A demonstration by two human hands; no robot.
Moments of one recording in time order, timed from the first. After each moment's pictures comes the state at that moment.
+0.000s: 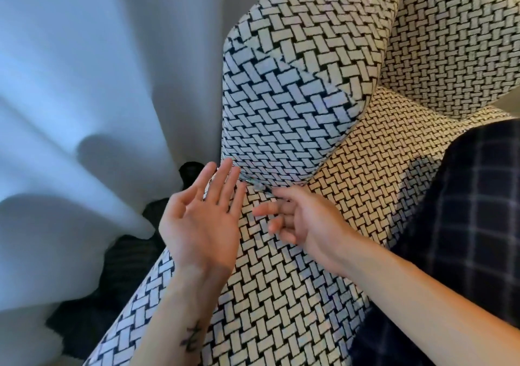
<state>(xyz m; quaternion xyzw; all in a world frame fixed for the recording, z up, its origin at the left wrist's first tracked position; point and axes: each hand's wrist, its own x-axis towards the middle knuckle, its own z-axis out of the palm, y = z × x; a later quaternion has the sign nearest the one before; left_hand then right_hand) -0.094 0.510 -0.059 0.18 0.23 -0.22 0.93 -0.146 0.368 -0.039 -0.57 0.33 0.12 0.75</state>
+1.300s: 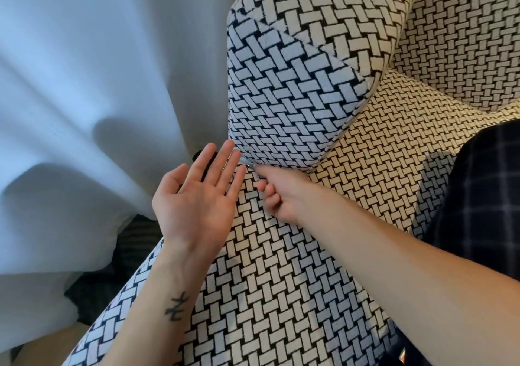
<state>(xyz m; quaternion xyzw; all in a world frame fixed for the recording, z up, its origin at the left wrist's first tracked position) -0.086 0.520 -0.064 0.20 0.22 -0.24 0.92 -0.089 0.384 -0.064 -0.50 0.50 0.15 0.69</state>
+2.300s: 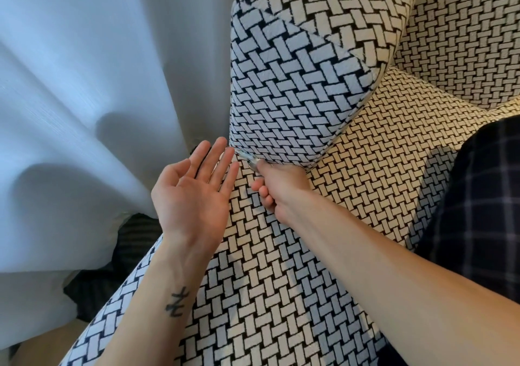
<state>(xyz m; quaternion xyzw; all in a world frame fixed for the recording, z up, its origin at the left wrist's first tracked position) -0.086 0.524 -0.062 0.23 0.22 -0.21 0.92 -0.096 0.401 -0.069 -0.59 0.48 0.06 0.64</state>
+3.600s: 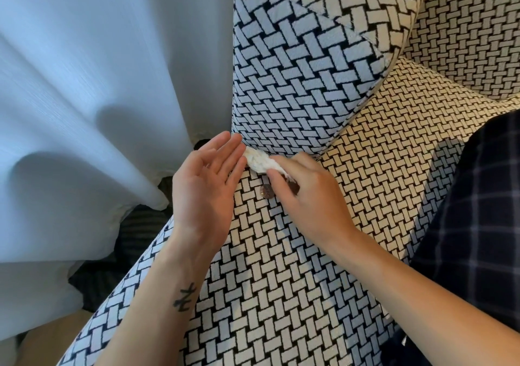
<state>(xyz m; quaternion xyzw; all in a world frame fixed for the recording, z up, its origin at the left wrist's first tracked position) -0.088 0.517 -0.068 0.34 0.16 -0.23 0.90 -0.153 0.369 -0.077 -0.95 0.09 -0.09 0.28</state>
